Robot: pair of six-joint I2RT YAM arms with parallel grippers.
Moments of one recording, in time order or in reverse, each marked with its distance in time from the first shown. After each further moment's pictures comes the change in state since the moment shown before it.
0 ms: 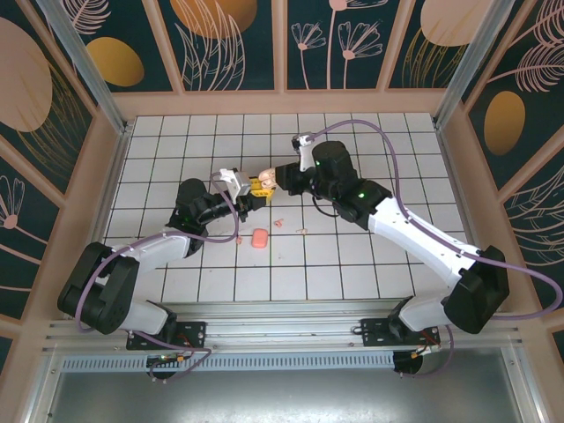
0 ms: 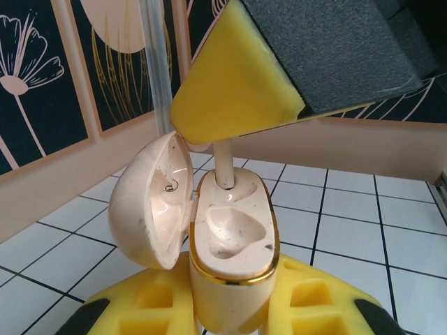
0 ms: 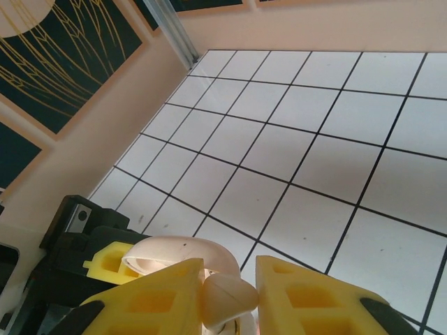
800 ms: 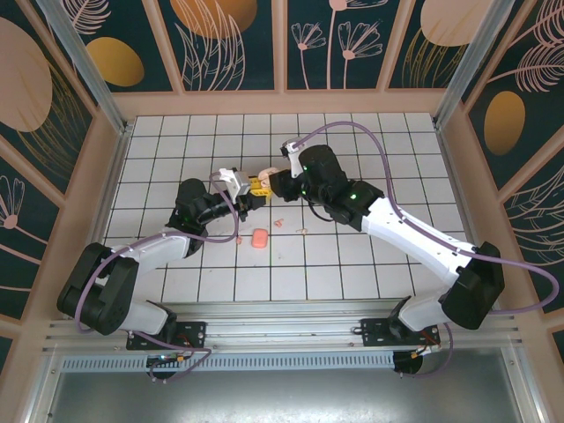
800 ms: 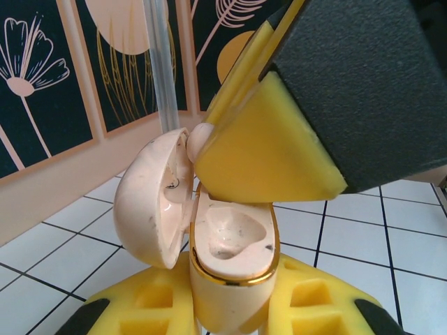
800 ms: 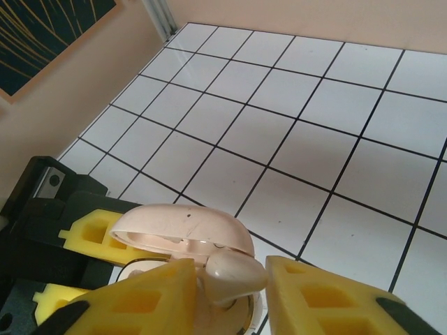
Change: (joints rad) left arm 0.000 -0.004 0.000 -0.001 -0.011 0.000; right arm 0.067 0.031 0.050 -0.103 0.110 -0.078
